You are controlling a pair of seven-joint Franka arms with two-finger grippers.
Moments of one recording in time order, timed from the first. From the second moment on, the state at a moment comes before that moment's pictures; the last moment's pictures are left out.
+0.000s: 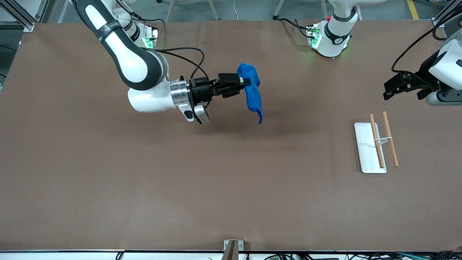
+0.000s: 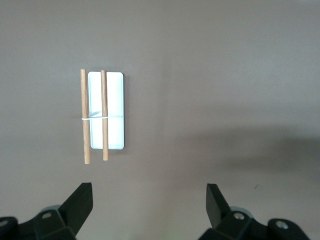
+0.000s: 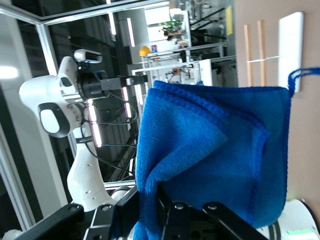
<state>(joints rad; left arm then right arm) 0.00 0.05 -0.11 -1.47 -0.02 1.52 -0.11 0.11 0.38 0.57 -1.83 1.81 2.05 -0.63</state>
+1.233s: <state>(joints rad) 0.15 0.10 -0.12 -1.76 -0.88 1.40 0.28 0.12 0.43 0.63 -1.80 1.99 2.05 -0.75</state>
